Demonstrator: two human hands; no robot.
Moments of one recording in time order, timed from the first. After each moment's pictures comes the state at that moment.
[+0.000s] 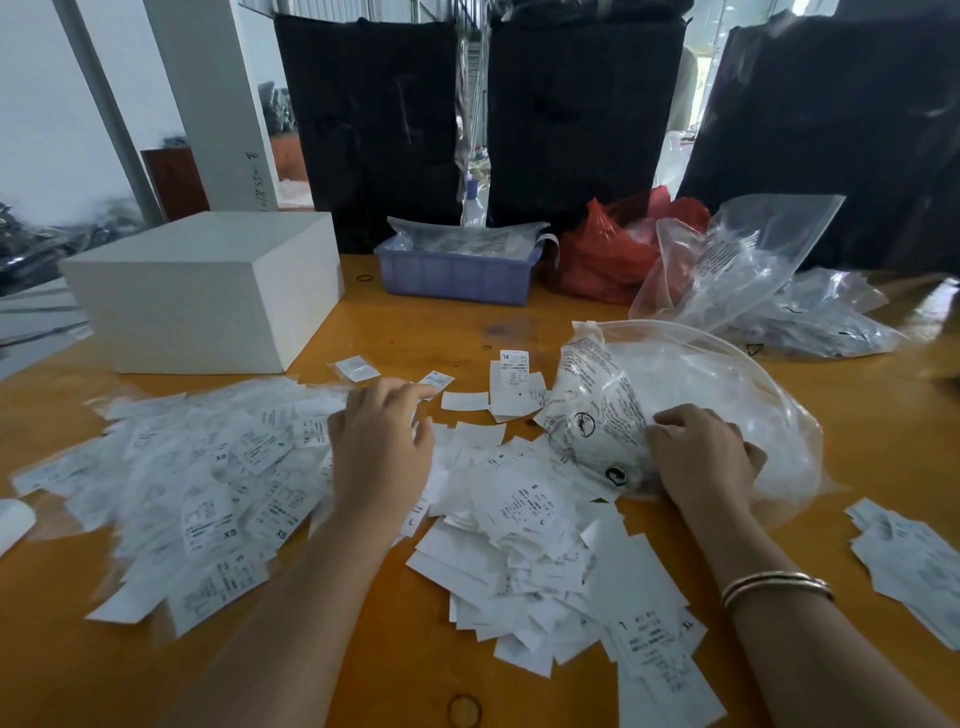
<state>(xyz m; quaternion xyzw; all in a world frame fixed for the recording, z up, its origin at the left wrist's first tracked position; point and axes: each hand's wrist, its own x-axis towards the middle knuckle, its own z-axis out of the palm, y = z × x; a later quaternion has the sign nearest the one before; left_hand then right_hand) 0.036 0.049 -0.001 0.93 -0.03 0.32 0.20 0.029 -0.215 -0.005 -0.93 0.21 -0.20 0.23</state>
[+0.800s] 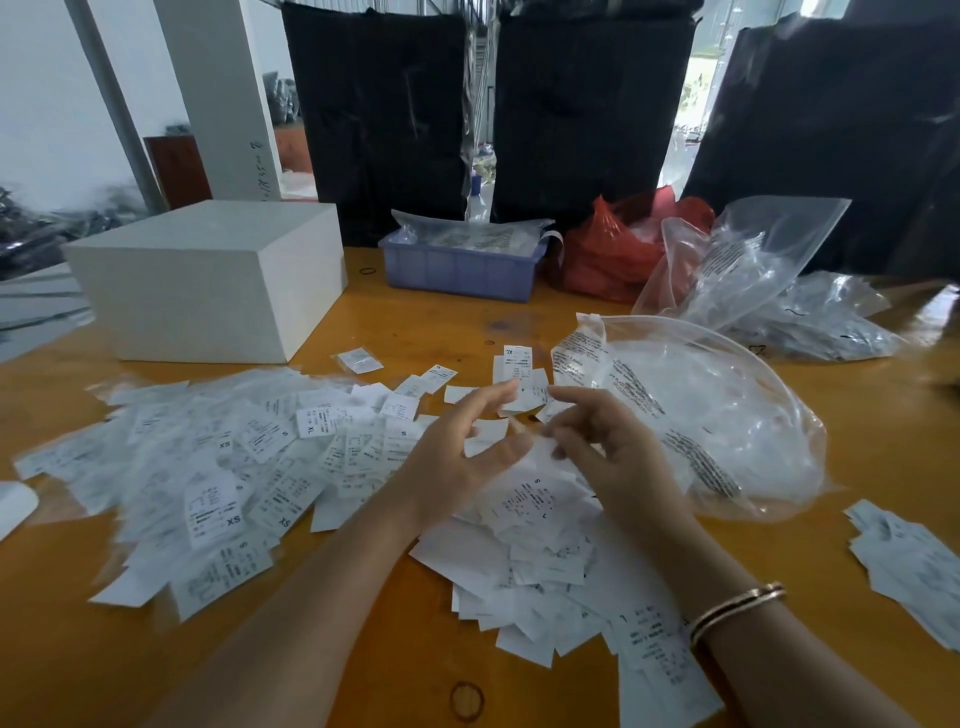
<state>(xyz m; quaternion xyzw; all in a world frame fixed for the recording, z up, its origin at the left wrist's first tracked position) 0.019 0.025 0.006 0.84 -0.24 0.04 0.49 0.001 -0.156 0.005 -0.80 -0.21 -0.21 0.52</state>
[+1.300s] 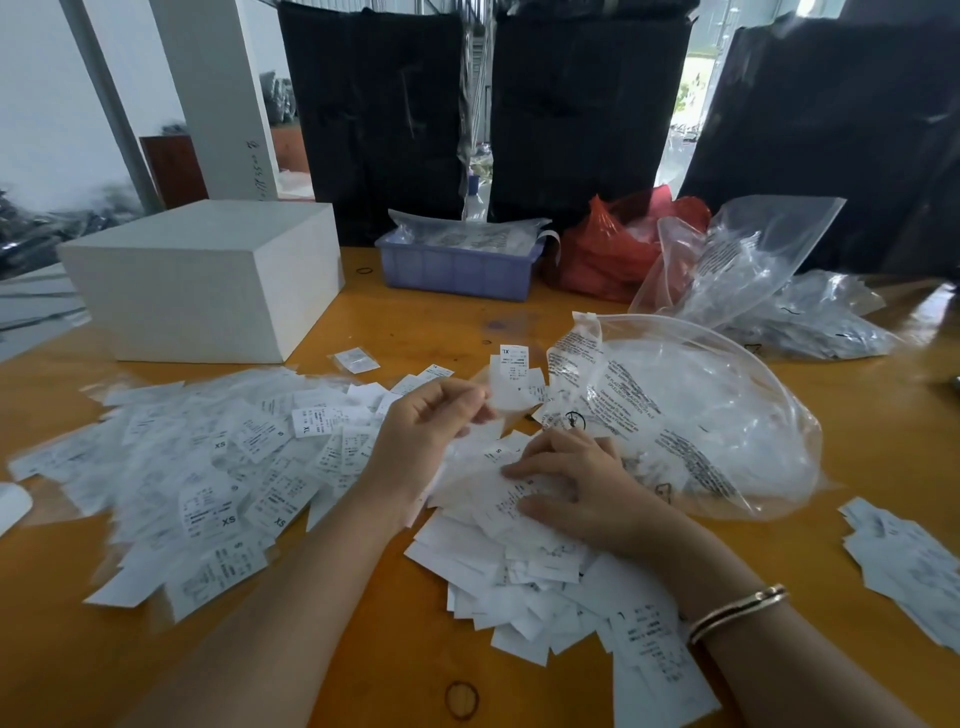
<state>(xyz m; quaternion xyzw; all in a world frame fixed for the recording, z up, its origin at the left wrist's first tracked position) 0.023 0.030 0.009 0.69 -0.15 0.08 0.70 0.007 -0.164 -0.002 -0.94 -0.26 -0.01 0.24</state>
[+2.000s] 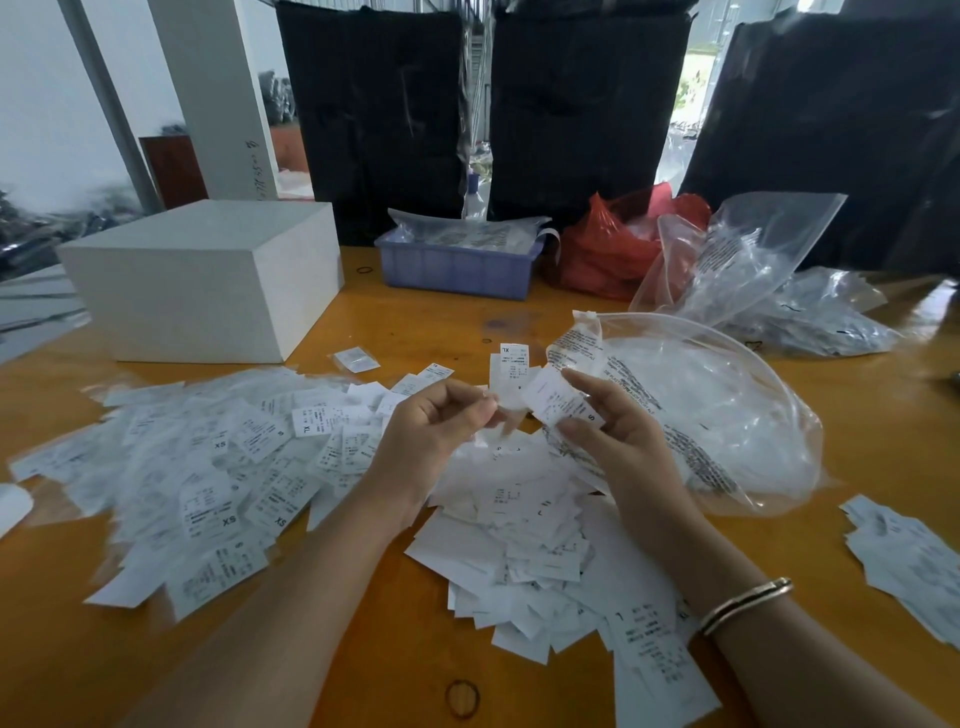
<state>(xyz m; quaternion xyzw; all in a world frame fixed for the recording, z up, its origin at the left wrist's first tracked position) 0.022 0.028 0.009 0.67 -0.15 0.05 0.73 0.003 -0.158 0.007 -0.67 -0.10 -0.09 0.73</state>
